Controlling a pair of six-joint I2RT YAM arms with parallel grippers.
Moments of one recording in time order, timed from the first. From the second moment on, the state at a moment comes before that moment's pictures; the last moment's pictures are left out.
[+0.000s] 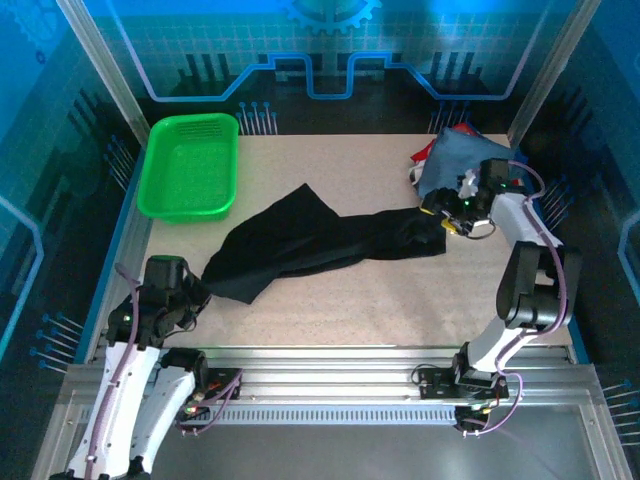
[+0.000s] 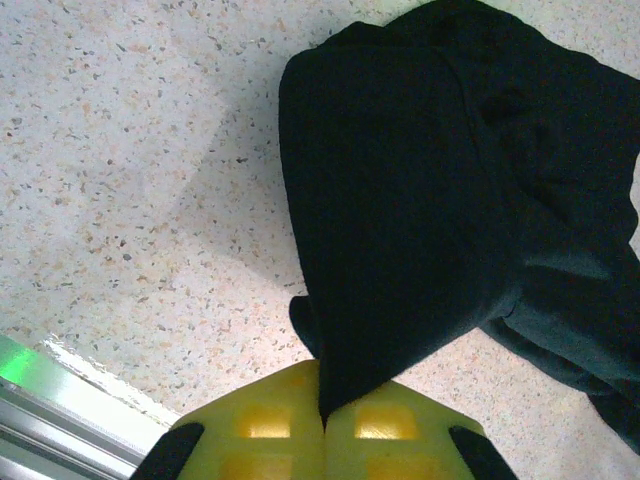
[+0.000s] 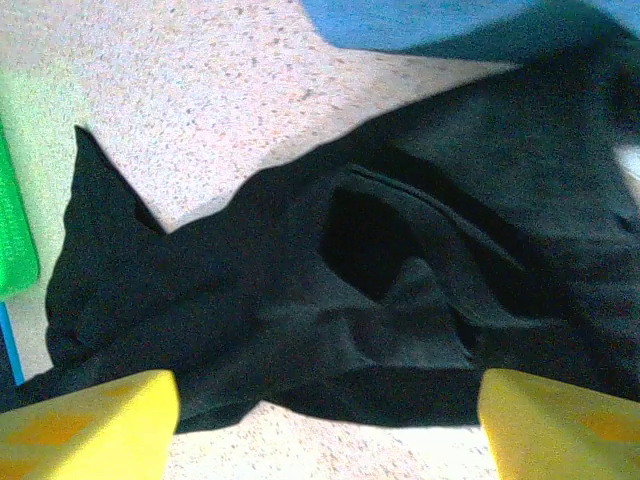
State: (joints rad) left arm -0.05 0.56 0.71 -1.12 0.03 -1.01; right arm -0.14 1.70 1.25 -0.70 -0.54 0.35
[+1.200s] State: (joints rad) left arm -0.05 0.61 0.73 -1.10 0.04 -1.00; right arm -0.04 1.88 1.52 -0.78 -0.38 0.30
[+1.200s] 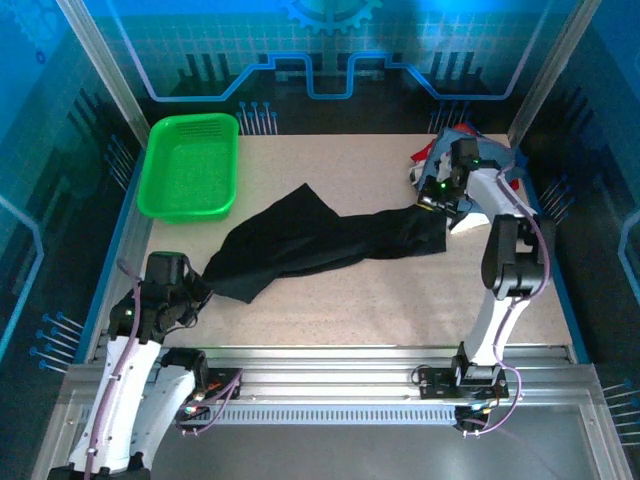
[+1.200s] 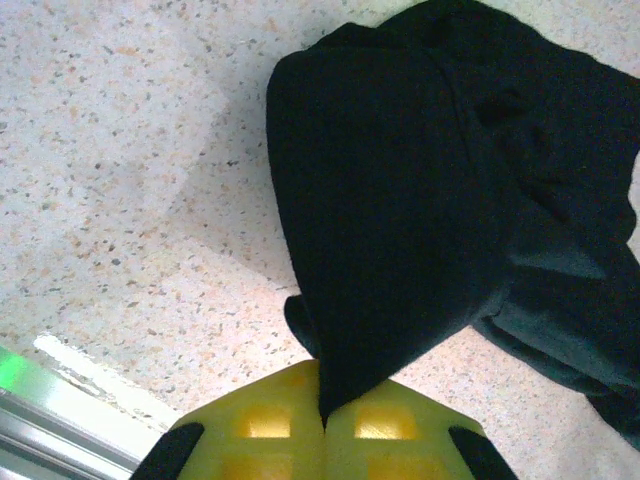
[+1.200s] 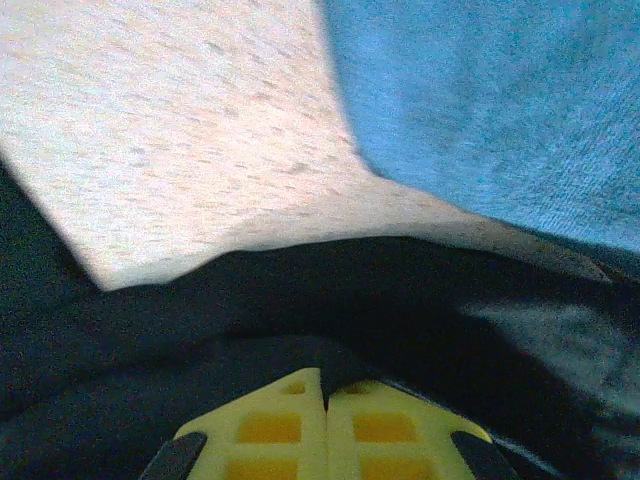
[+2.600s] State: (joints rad) left arm -0.02 0.74 0.76 -0.95 0.02 -0.90; right arm -0.17 1.73 1.13 -0.95 -0.54 0.29
